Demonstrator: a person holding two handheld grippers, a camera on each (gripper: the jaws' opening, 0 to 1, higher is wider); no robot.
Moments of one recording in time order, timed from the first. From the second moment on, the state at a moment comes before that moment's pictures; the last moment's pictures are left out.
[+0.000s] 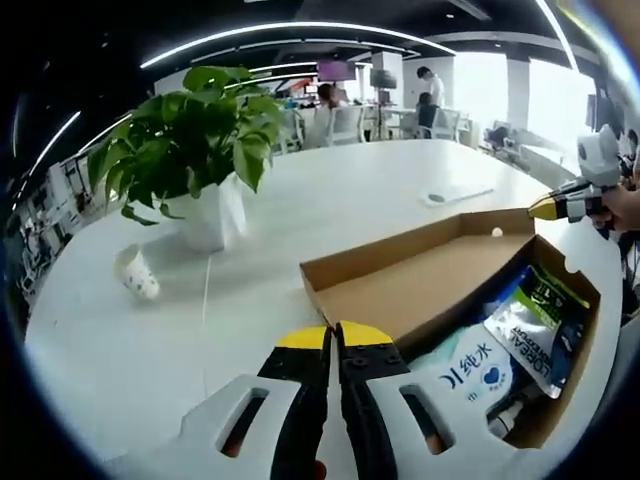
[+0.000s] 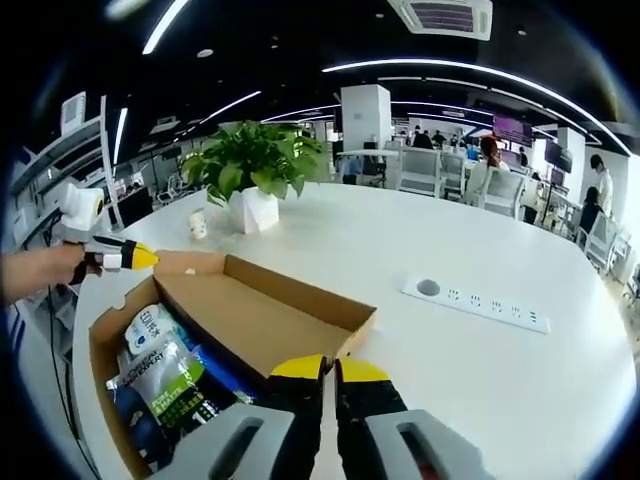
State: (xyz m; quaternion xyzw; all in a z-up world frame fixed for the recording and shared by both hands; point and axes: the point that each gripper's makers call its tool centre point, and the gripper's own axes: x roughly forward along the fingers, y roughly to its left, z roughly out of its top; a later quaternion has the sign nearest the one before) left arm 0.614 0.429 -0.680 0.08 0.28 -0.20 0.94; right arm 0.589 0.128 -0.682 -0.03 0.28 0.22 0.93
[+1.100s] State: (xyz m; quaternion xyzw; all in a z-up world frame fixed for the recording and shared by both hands) left arm 0.584 0.412 -0.658 0.10 0.27 -0.21 0.93; right arm 0.576 0.135 -0.669 -0.07 0.27 0.26 0.92
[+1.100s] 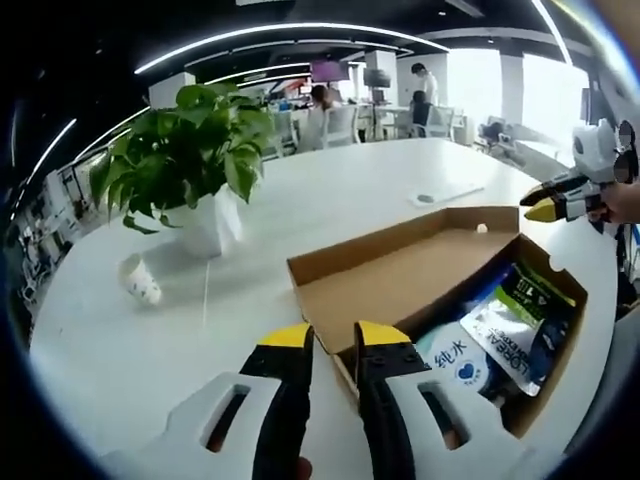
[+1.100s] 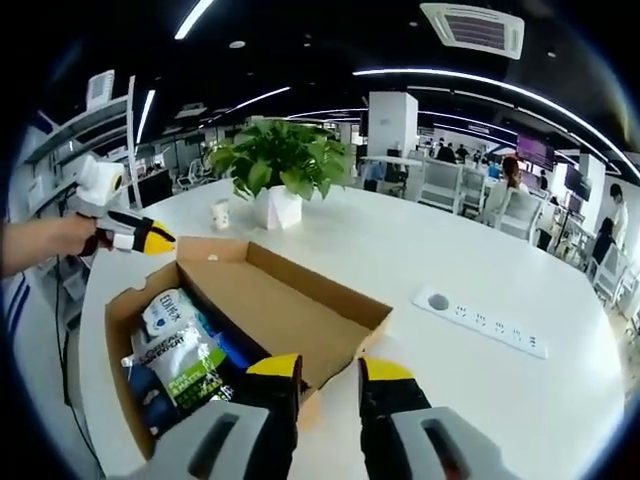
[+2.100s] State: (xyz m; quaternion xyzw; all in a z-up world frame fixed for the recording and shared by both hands) left arm 0.525 0.372 -0.663 0.10 0.29 -0.26 0.91; right arm 0.535 0.144 -0.665 -0.10 0.27 0.32 0.90
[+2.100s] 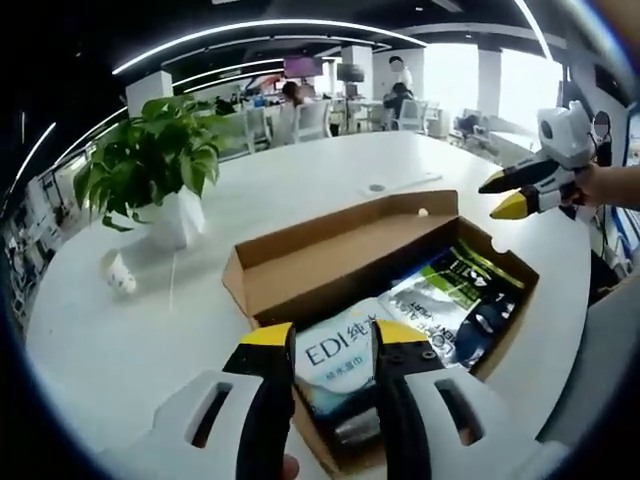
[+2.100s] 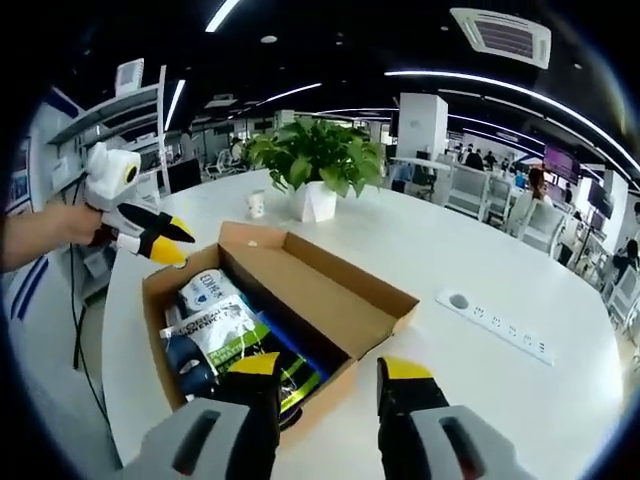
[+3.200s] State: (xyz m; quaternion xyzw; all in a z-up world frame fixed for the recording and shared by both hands) left arm 0.480 0.330 -0.704 0.03 0.39 -0.33 0.86; right arm 0.516 0.155 -0.666 -0.11 0.27 0.34 0.89
